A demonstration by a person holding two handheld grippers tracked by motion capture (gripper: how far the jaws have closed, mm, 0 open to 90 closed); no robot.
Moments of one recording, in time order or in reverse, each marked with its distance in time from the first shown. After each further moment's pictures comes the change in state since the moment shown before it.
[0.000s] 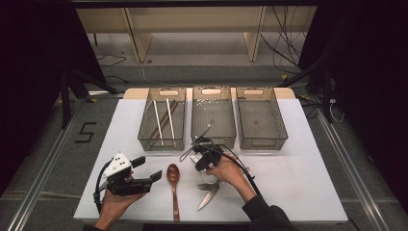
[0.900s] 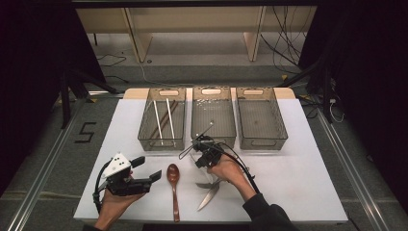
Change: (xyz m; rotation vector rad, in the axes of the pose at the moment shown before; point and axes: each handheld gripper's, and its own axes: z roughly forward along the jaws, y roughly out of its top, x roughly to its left) left arm 0.000 0.000 -0.001 -0.007 0.003 0.001; right arm 0.000 0.001 -0.009 -0.055 0.041 0.001
